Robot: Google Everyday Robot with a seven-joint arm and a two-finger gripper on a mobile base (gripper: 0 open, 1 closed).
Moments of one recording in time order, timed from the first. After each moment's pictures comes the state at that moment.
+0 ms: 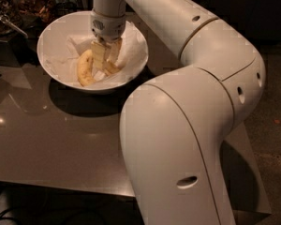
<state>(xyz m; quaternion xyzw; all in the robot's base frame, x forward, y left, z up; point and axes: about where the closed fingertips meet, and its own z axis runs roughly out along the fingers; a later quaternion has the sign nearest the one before) 0.657 0.092 0.872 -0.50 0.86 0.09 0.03</state>
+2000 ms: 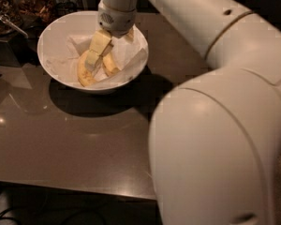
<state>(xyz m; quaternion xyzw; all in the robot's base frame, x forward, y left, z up) 0.645 0.070 0.901 -0.50 0.86 0.10 0.08</state>
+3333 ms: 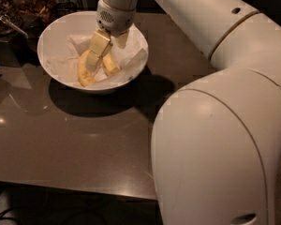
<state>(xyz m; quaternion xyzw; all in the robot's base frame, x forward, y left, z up) 0.638 0.079 0.908 -0.52 0.84 0.12 0.09</state>
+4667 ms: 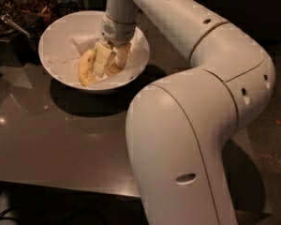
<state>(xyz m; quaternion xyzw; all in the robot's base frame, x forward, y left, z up) 0.670 0.073 0.854 -0.46 0.88 0.12 0.04</state>
